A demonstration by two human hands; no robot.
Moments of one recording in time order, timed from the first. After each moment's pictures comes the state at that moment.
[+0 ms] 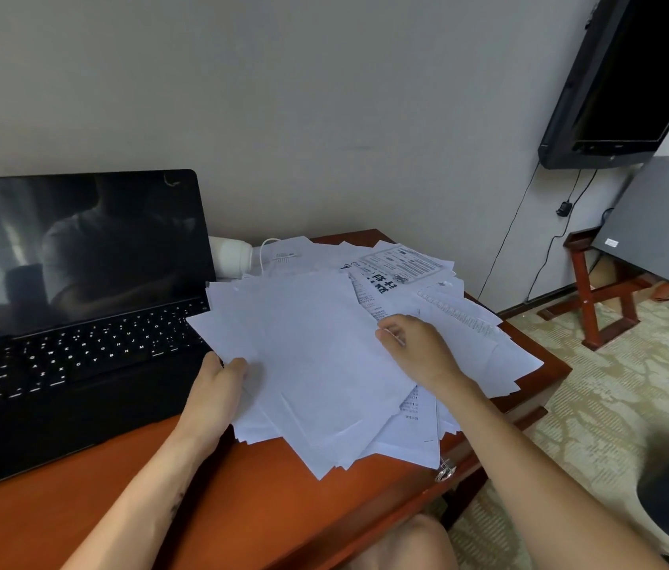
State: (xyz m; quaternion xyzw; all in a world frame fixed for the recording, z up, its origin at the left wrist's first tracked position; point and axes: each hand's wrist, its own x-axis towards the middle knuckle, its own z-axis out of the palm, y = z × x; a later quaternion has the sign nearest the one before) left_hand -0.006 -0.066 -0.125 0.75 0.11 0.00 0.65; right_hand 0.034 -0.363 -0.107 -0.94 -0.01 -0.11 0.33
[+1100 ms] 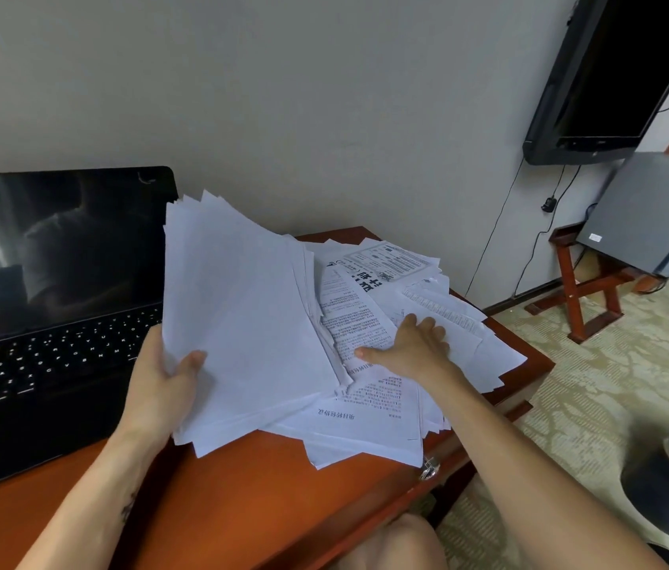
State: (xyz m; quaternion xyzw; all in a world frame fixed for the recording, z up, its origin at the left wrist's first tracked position) left_hand -0.005 -0.043 -0.111 0.76 0.07 0.13 0.64; right_hand 0.041 -0.369 -0.100 -0.97 0.17 0.05 0.15
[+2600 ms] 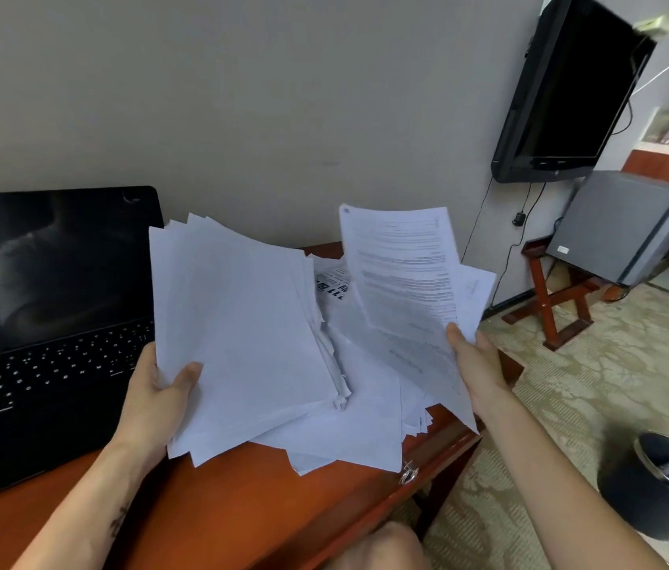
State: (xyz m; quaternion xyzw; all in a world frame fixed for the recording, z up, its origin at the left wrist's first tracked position) left_hand -0.014 -0.056 -0.108 0.69 0.06 0.08 0.72; right_hand -0.017 -0.448 -0.089 -0.66 0.20 -0.20 0.70
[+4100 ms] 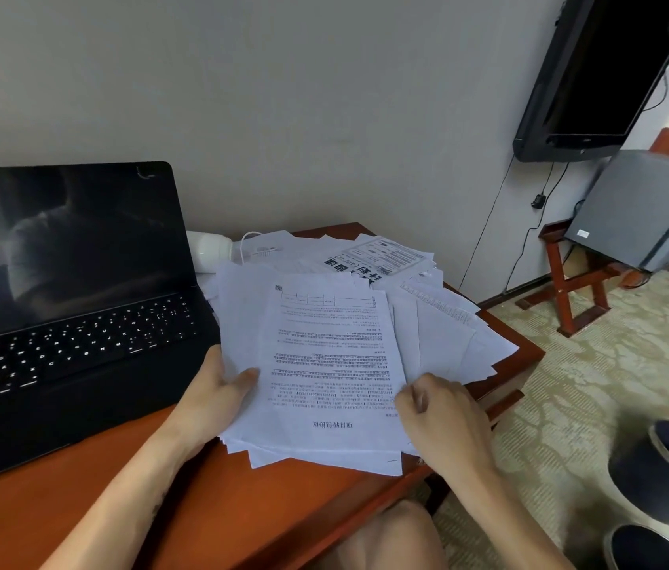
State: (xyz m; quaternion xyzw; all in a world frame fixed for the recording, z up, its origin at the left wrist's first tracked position) left_hand -0.015 -0.065 -0.125 0.77 -0.01 -0.08 0.63; right_hand -0.088 -0.362 -0.128 -0.97 0.11 -0.17 0.16
